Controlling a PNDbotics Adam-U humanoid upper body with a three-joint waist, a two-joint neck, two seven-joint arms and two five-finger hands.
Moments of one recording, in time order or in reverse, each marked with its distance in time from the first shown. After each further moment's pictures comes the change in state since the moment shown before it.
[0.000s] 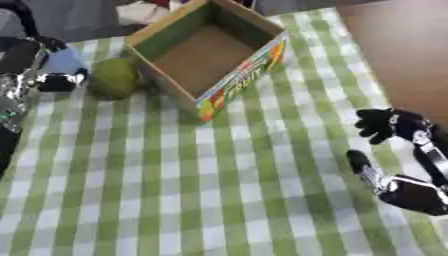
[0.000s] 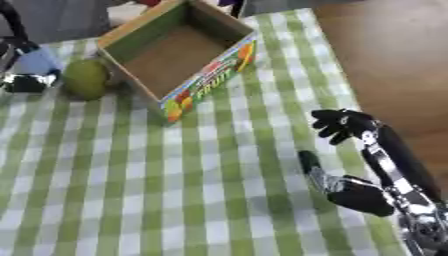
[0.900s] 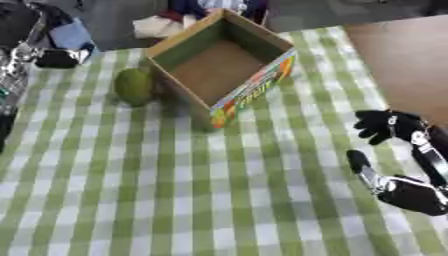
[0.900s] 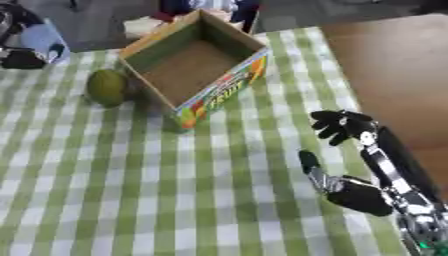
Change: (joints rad) left arm 0.008 0.022 -0.096 -0.316 0.121 -0.090 -0.100; right arm 0.015 0.000 0.000 0.006 0.000 -0.001 0.000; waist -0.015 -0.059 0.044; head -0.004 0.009
